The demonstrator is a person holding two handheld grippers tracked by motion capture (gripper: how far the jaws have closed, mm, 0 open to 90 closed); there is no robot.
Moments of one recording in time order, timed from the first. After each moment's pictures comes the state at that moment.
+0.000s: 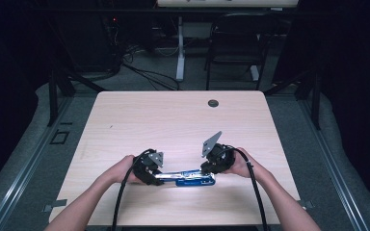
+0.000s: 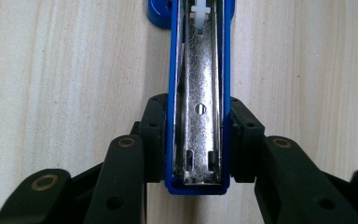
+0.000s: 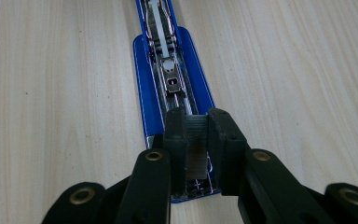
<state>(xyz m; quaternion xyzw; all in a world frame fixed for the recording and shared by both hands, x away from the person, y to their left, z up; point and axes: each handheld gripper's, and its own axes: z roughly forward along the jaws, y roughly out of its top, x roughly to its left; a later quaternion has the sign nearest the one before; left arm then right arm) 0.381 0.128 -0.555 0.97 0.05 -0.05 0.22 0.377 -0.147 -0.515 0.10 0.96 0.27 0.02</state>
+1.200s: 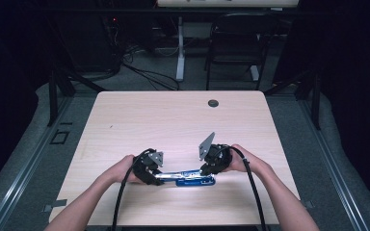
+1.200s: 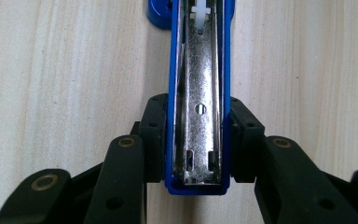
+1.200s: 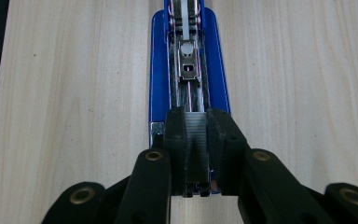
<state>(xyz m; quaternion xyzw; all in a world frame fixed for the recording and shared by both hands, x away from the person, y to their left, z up) 0.383 0.129 -0.555 0.97 0.05 -0.06 0.22 0.387 -0.140 -0.521 0.02 0.97 0.23 -0.01</state>
